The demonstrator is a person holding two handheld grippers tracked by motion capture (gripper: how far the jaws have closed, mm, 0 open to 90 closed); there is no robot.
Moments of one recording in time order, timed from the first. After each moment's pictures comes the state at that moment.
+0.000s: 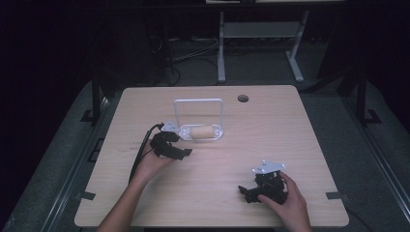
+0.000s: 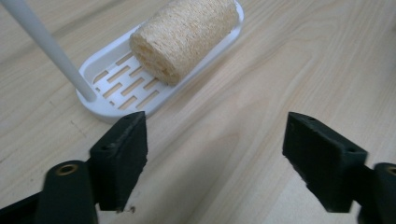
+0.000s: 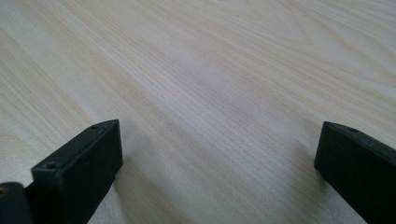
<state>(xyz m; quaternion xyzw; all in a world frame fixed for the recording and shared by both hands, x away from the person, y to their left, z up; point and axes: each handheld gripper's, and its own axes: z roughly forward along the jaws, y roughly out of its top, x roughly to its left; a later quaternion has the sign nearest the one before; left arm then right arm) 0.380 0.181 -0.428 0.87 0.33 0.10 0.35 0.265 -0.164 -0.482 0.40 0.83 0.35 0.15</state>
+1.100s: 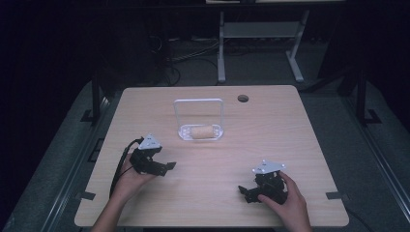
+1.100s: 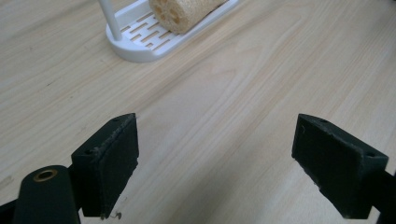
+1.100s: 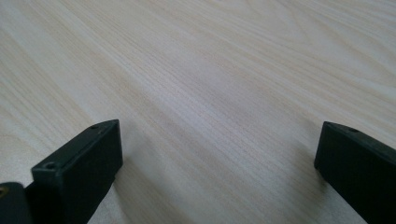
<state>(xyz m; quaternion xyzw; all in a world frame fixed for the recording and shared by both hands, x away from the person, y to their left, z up) 0.327 0.232 -0.430 0.86 0.33 0.13 0.37 0.265 -0.165 -0.482 0.40 0.83 0.35 0.15</state>
